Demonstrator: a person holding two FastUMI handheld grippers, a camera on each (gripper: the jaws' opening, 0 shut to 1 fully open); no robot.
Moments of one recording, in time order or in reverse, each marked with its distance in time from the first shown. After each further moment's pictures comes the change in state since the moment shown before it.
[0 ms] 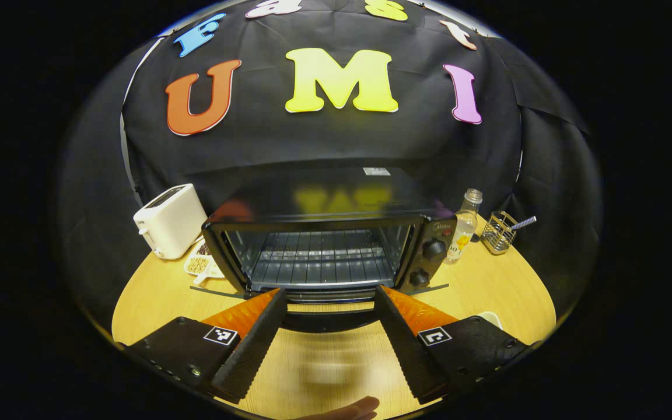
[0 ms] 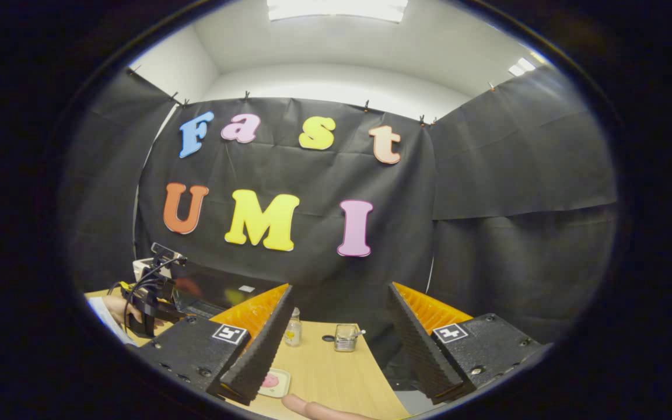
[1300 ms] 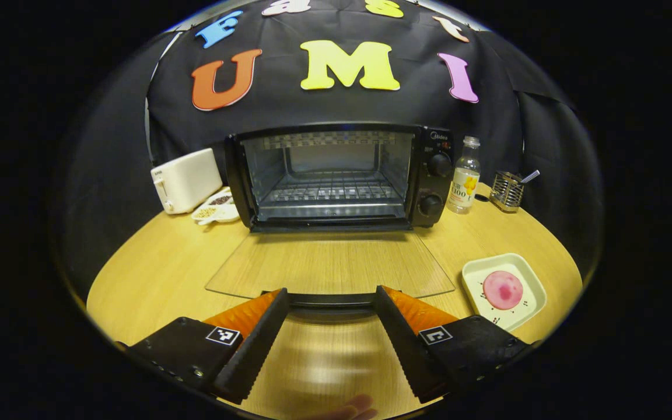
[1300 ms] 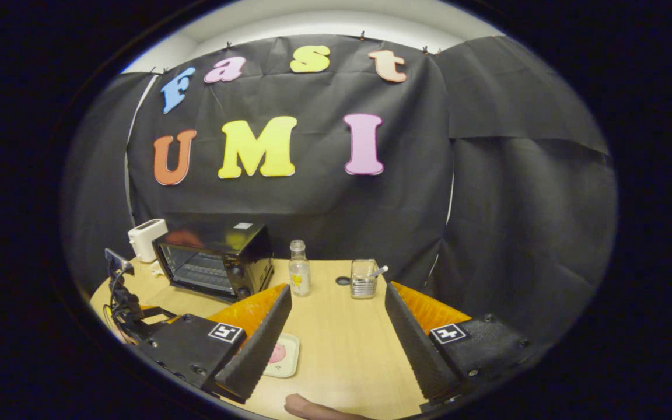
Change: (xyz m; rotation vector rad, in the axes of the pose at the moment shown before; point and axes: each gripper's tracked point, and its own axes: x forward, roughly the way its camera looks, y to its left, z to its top) left arm -0.018 0.007 -0.106 -0.013 -0.080 0.095; right arm 0.075 0.015 -0.154 0.115 0.392 0.043
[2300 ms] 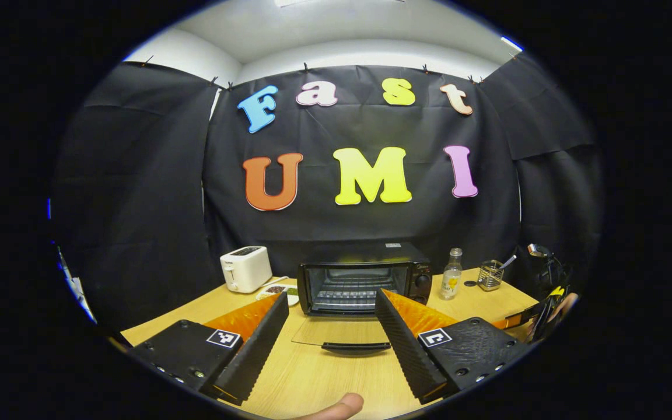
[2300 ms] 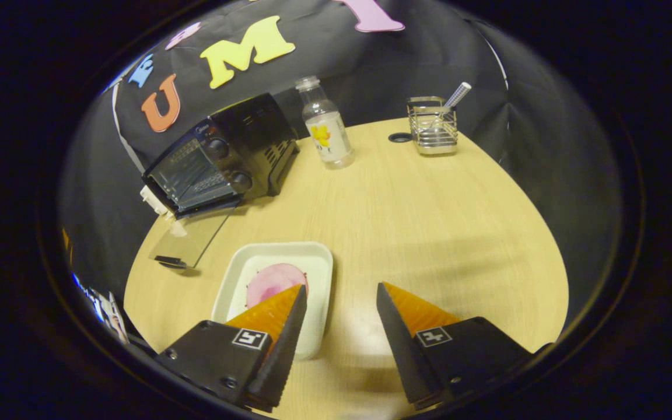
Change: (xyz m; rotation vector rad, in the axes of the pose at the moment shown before) left arm -0.181 0.034 0.125 -0.026 -0.419 0.129; right arm 0.121 0.069 -0.227 0.184 0.540 0.279
